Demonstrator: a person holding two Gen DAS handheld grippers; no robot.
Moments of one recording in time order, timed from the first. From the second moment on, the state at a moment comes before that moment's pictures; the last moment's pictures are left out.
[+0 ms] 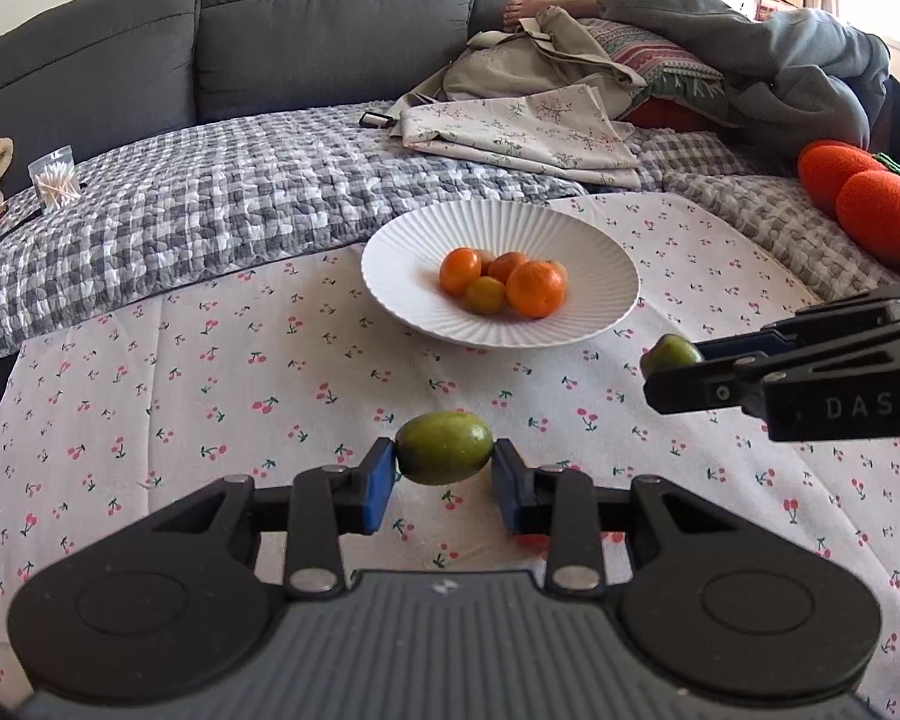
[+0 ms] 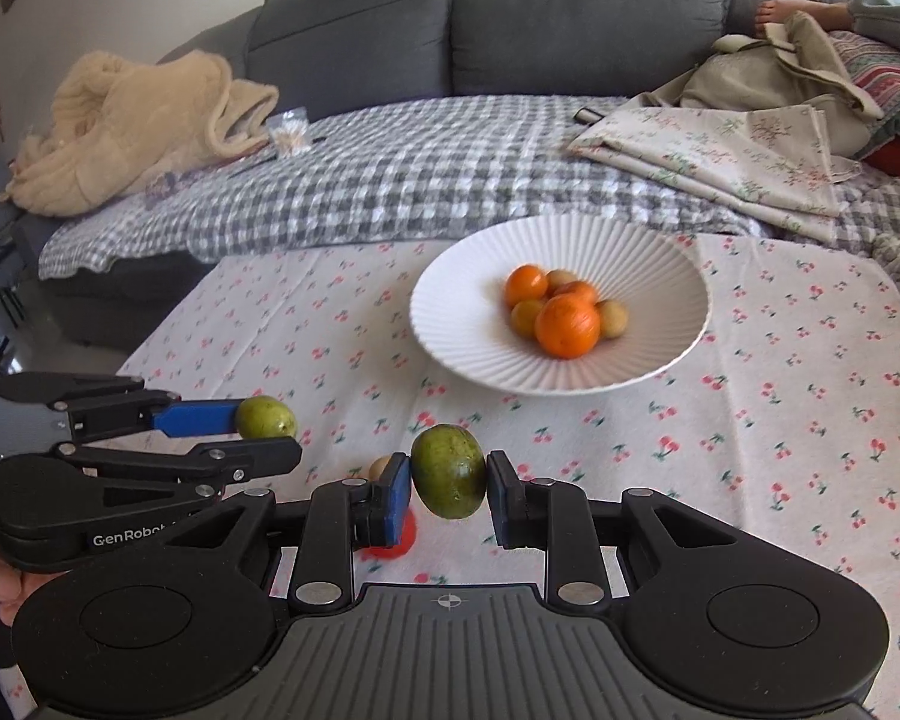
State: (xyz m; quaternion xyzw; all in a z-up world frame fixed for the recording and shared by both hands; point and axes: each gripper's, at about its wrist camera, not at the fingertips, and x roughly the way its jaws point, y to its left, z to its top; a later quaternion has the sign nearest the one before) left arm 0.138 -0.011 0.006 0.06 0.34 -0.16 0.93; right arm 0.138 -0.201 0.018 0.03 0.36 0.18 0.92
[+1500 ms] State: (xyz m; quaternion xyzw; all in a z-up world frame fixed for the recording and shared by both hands) left arm 0.257 -0.071 -0.016 0.08 0.33 -0.18 0.92; right arm 0.246 -0.241 -0.006 0.01 0.36 0.09 0.93
